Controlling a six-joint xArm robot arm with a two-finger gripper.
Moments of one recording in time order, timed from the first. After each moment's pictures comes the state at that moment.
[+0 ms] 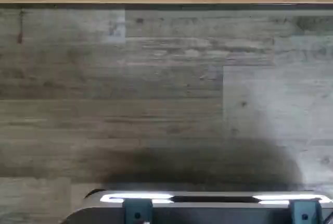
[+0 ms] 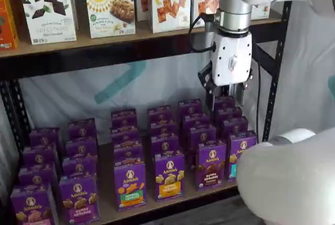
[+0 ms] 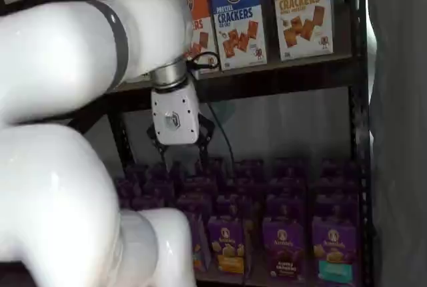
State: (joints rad) arm 0.13 -0.91 -0.52 0.03 1.43 0.14
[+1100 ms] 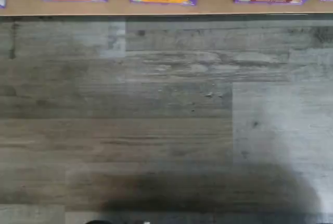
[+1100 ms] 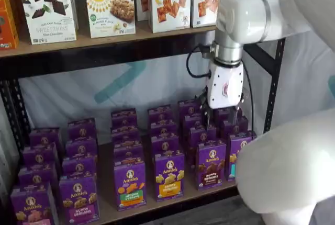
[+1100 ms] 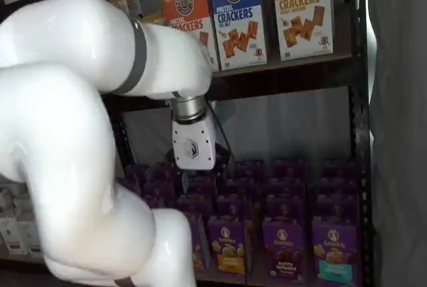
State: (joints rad) arm 0.05 -0.71 -0.39 0.06 1.10 0.04
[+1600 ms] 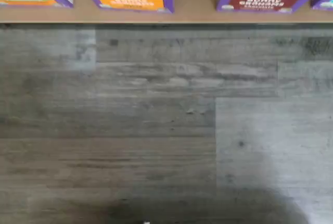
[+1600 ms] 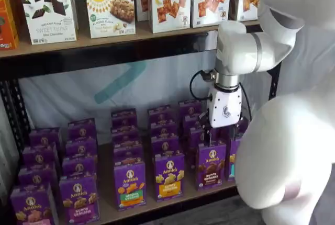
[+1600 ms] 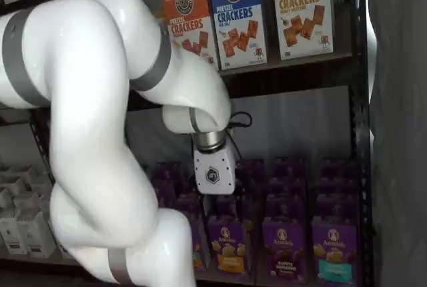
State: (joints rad) arm -0.02 -0.42 -0.35 0.02 0.76 -0.03
